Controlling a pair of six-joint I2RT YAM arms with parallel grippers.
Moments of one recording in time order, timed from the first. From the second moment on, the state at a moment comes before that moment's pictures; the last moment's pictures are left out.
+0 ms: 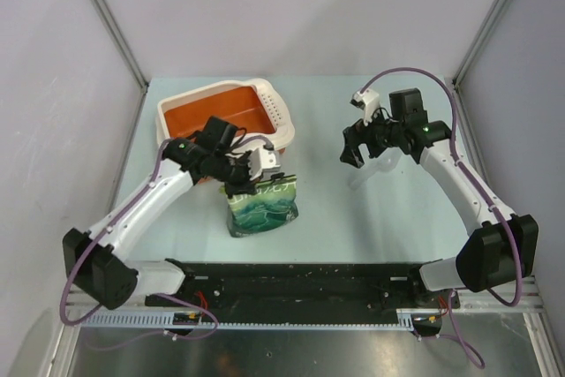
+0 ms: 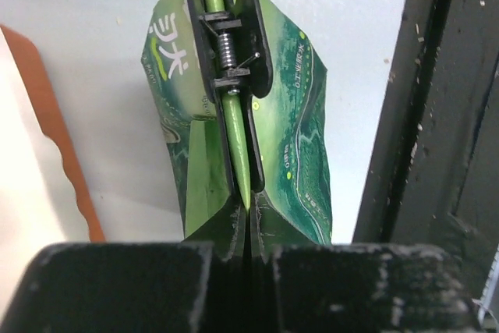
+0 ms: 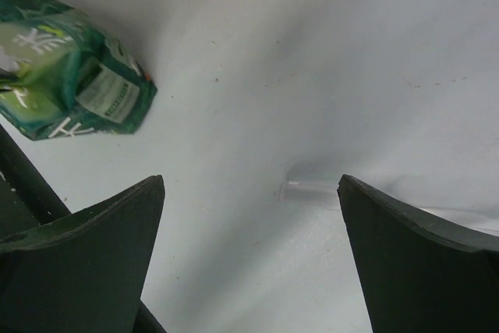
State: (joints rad) left arm -0.50 1.24 1.17 -1.00 0.53 0.76; right arm 0.28 1.39 1.26 -0.64 -0.51 -0.28
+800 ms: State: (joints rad) left arm -0.53 1.38 1.28 -0.71 0.58 0.70; right arm 0.52 1.37 1.34 -0.71 -0.62 -0.62
